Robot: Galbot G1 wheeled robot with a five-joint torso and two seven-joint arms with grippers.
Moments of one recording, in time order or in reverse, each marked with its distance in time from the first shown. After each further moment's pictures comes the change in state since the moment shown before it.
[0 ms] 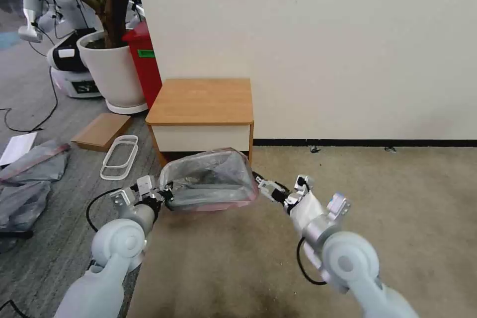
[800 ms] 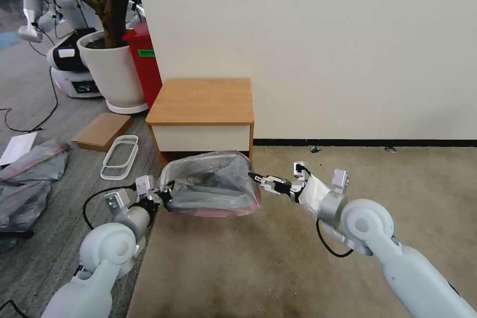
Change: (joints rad) left arm 0.033 0.032 -0.009 -0.036 -0.002 -0.003 0.049; right arm 0.181 -0.139 -0.033 -0.159 0.127 -0.192 -0.196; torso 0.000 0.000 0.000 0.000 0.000
